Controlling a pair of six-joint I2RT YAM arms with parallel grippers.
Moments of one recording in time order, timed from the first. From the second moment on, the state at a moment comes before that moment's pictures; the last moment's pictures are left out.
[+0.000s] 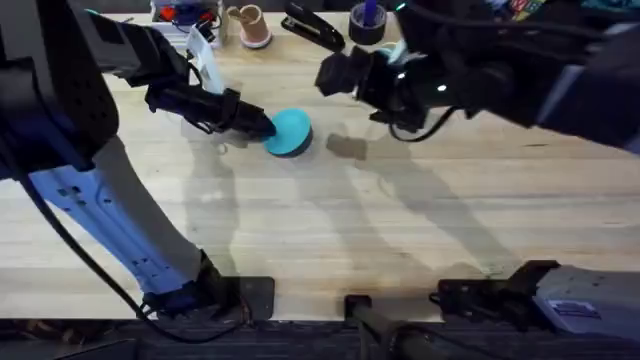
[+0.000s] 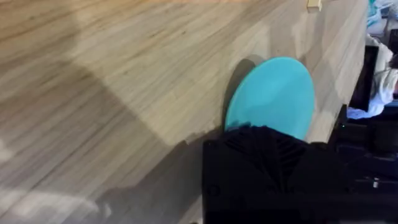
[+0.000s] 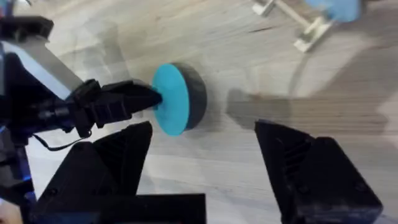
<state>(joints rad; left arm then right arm) 0.26 2.08 1.27 -0.98 0.92 0.62 0.63 1.45 1.11 -0.54 -0.03 0.92</state>
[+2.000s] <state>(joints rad) 0.26 2.08 1.28 -0.98 0.92 0.60 0.72 1.87 1.12 -0.10 -0.24 1.01</state>
